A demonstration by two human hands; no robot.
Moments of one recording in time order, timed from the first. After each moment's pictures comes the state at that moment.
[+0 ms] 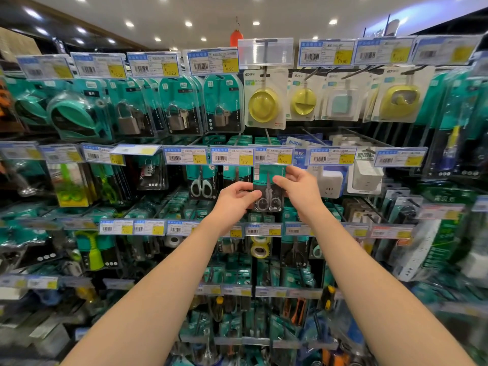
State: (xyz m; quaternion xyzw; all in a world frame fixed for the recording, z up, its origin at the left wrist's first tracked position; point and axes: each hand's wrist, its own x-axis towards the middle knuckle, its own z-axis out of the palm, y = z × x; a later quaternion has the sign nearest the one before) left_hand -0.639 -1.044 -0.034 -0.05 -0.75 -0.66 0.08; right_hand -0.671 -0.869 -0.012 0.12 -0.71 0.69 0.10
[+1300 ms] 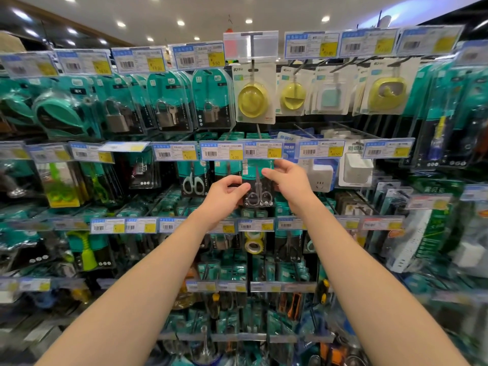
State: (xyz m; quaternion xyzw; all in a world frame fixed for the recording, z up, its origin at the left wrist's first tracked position) left_hand -0.645 -1.050 -0.036 -0.06 -0.79 -0.60 0.09; right_hand -0.680 -0.868 -0.010 0.12 -0.71 0.69 0.07
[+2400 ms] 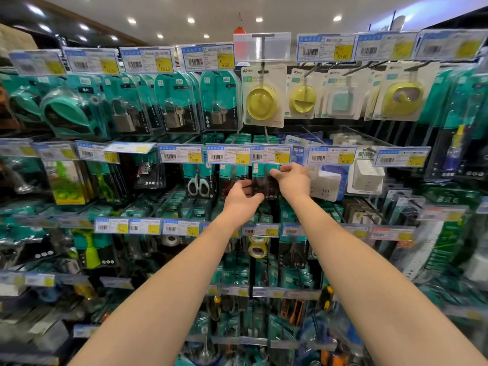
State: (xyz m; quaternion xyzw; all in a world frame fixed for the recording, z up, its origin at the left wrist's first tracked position) left_hand -0.674 -1.018 -0.045 0.04 -0.79 -0.60 0.12; right_hand -0.720 -0.878 -0.006 -0.01 -0.86 0.47 0.19
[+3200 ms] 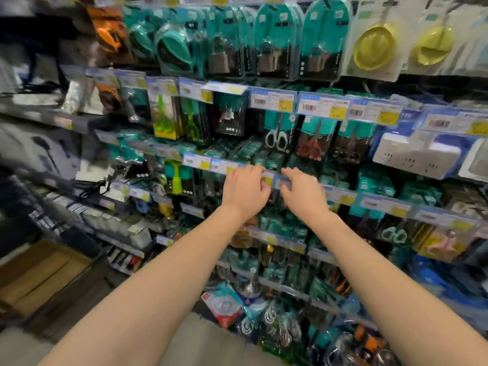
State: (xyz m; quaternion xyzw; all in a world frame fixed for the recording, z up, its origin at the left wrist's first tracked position) left_hand -0.560 -1.132 -0.093 0.08 -0.96 -0.11 0.26; right_hand -0.622 -0.985 -0.086 0.26 -0.94 0.21 0.10
